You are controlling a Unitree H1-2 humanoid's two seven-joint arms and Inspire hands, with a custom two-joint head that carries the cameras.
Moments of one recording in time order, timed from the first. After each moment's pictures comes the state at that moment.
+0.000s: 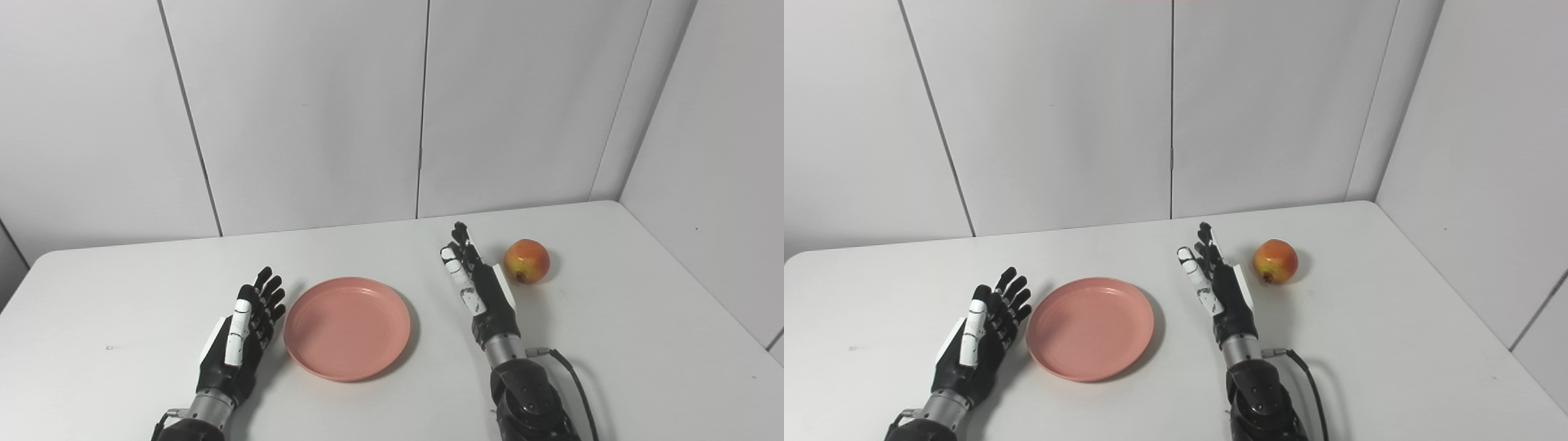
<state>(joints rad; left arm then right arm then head) -0.30 0.05 -0.01 0.32 -0.23 -0.05 -0.27 -0.34 -0.03 -0.06 0.18 -0.08 -0.09 -0.09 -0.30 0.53</state>
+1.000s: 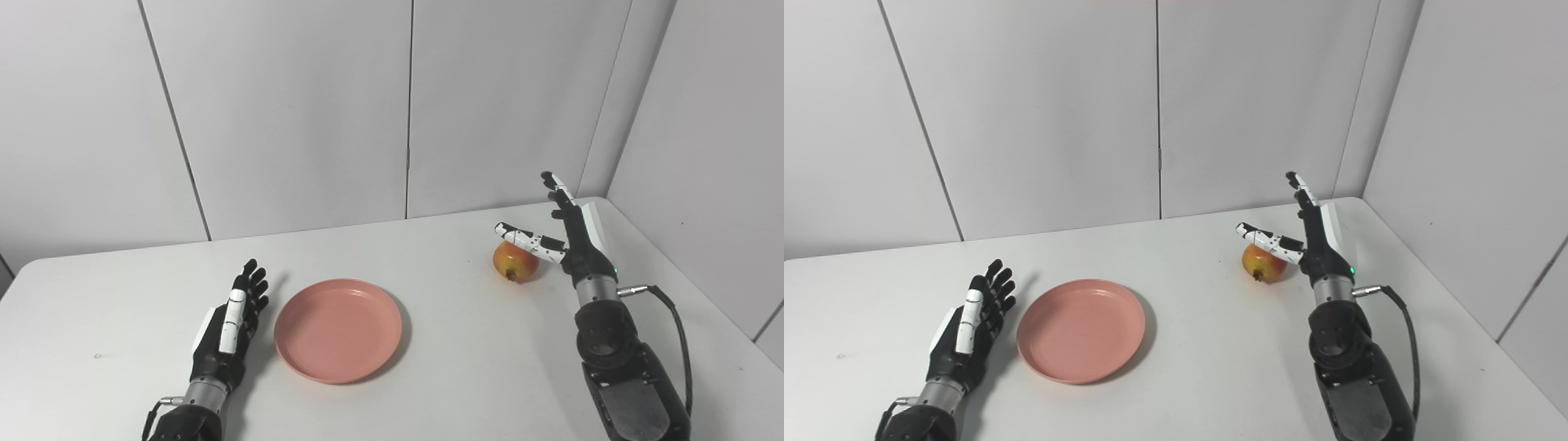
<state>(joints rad) -0.38 0.05 0.01 0.45 -0.16 -0.11 -0.21 -0.39 -0.30 -0.08 0.16 -0.42 0.14 -0.17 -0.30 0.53</state>
